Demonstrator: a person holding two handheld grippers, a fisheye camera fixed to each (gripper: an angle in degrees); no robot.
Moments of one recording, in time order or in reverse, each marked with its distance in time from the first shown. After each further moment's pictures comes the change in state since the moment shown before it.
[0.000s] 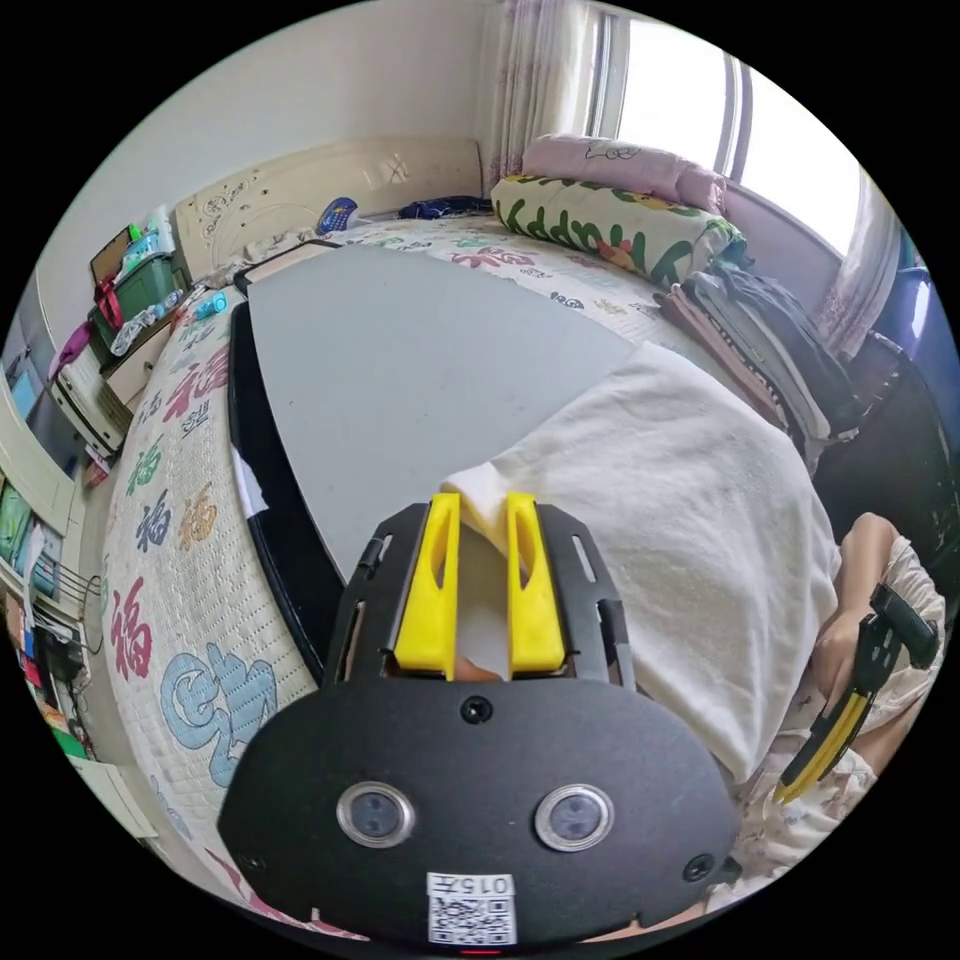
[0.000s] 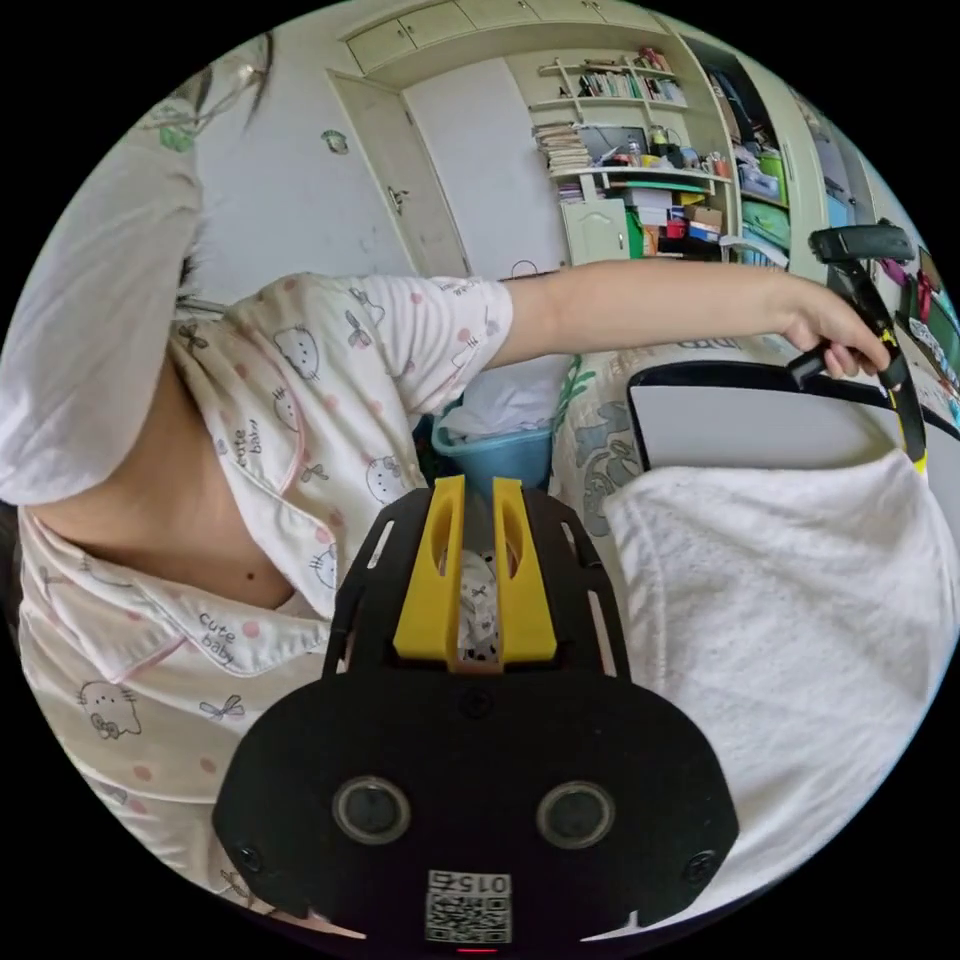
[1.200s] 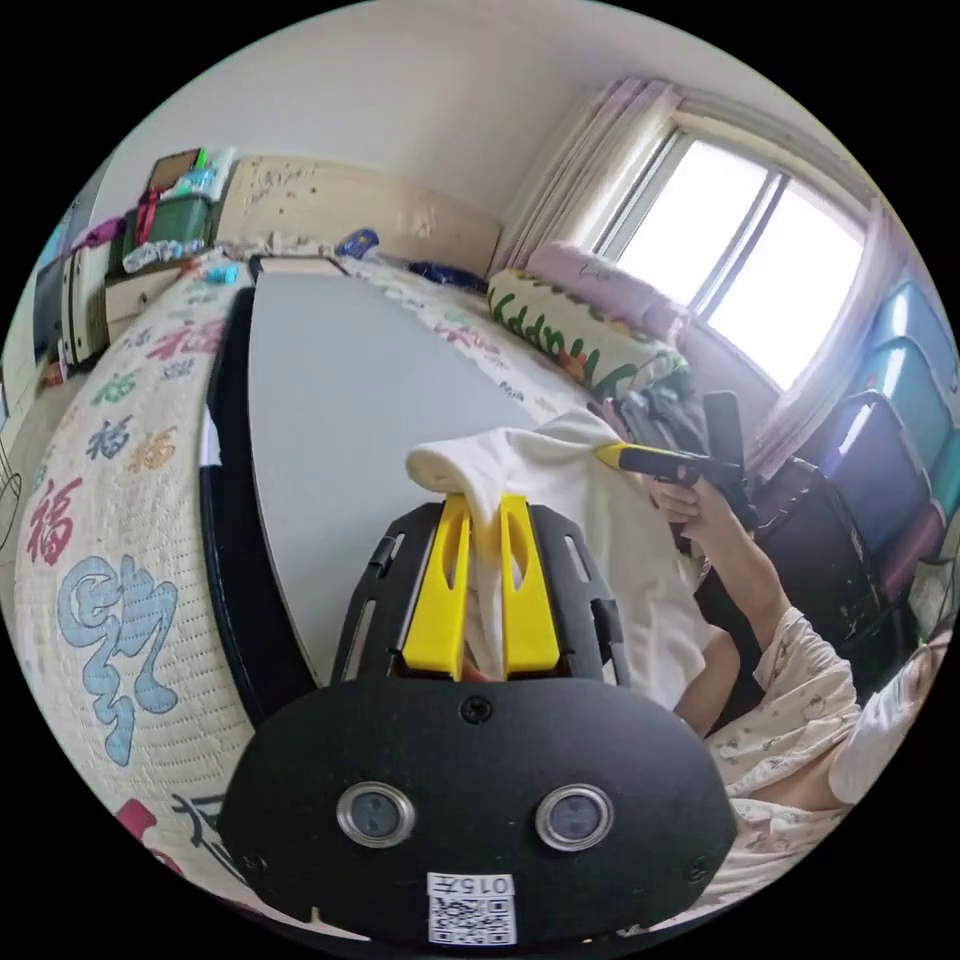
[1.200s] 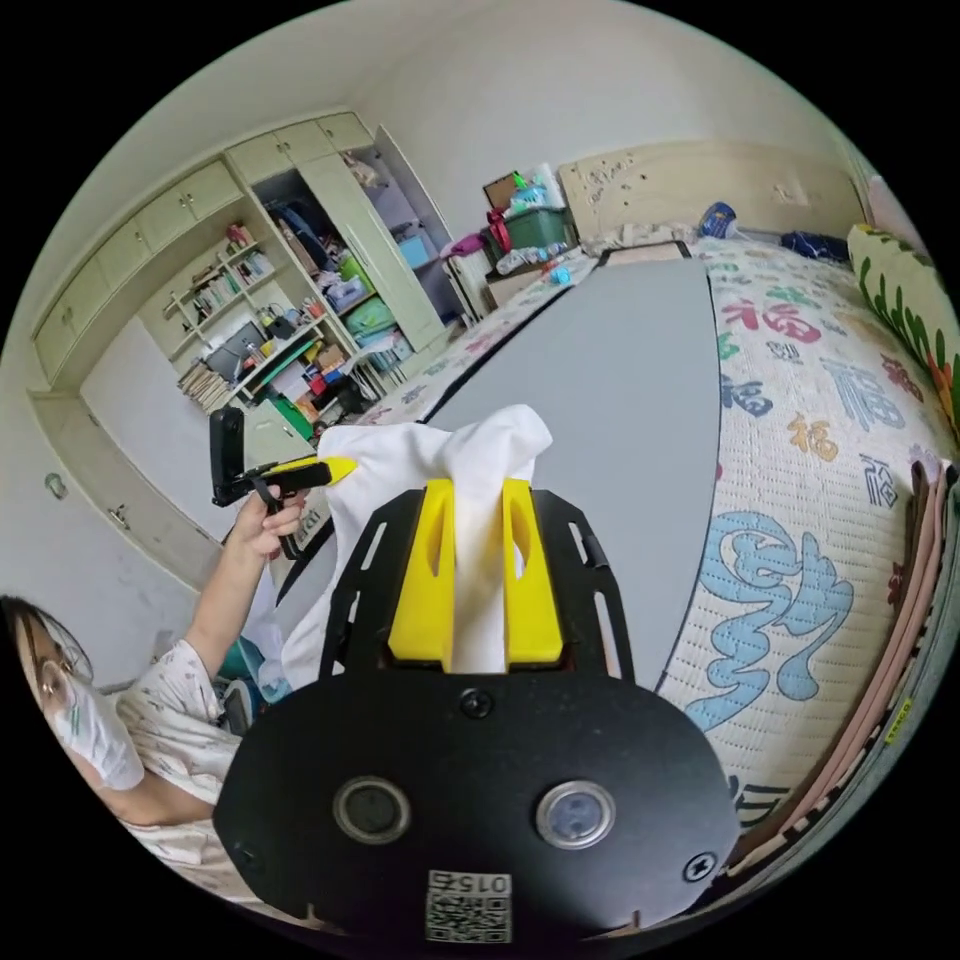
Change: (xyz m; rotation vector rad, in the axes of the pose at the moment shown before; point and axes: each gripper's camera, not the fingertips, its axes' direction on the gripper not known) left arm -0.178 -0.300 -0.585 0.324 0.262 -0.212; right arm 0.214 0.104 -0.136 0.466 0.604 0.795
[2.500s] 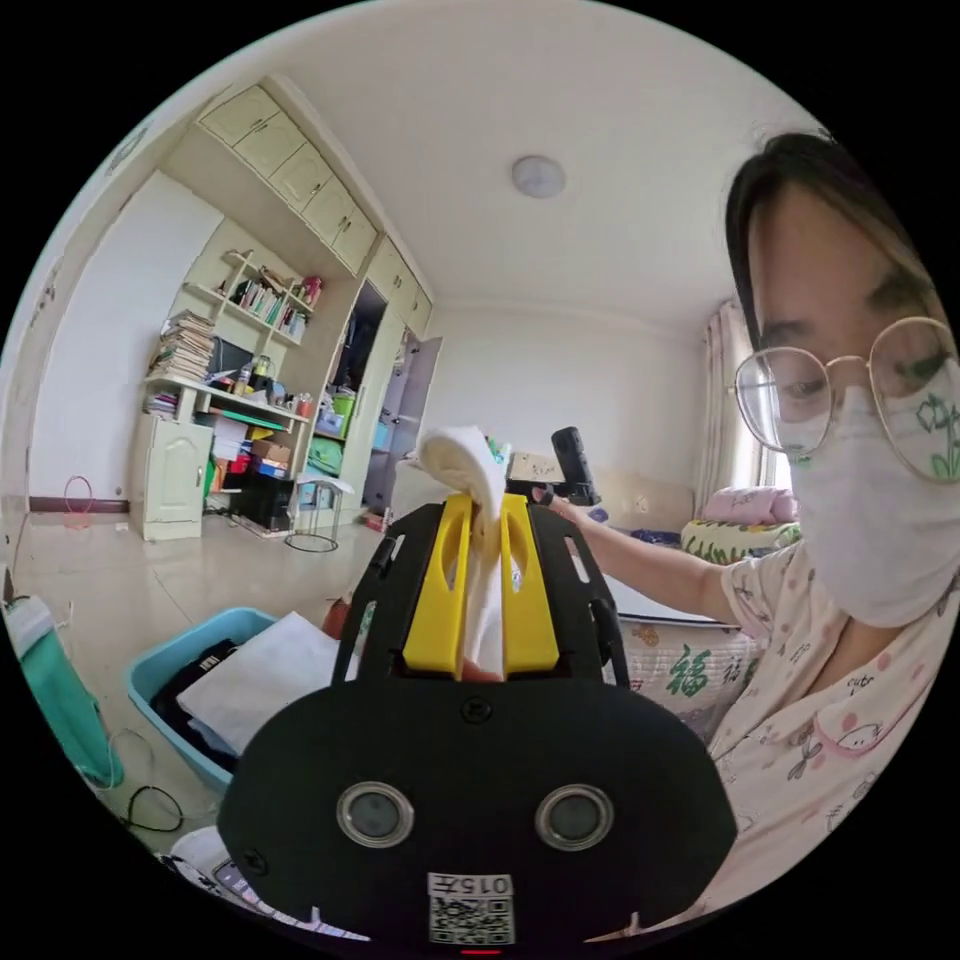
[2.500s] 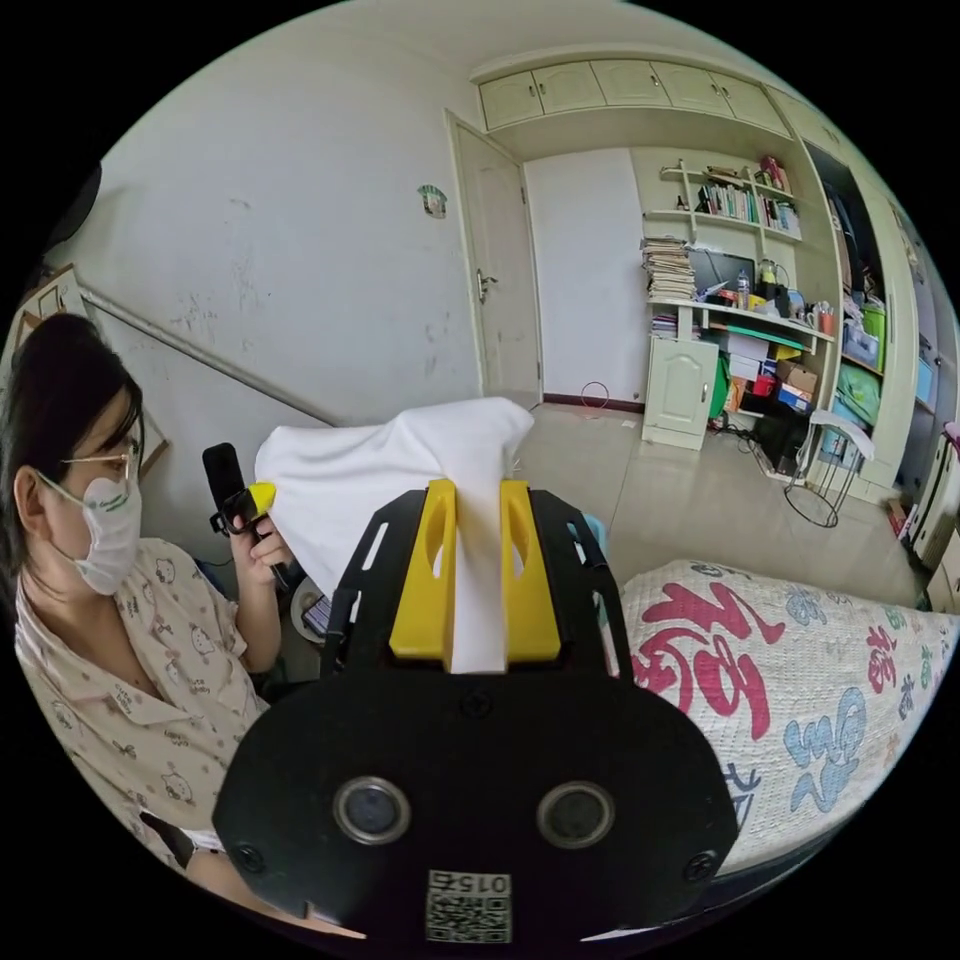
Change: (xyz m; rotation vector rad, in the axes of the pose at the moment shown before) left arm 0.396 0.330 -1.199 0.897 -0.790 -0.099; right arm -0.291 0.246 0.273 -0.213 -0.896 -0.970
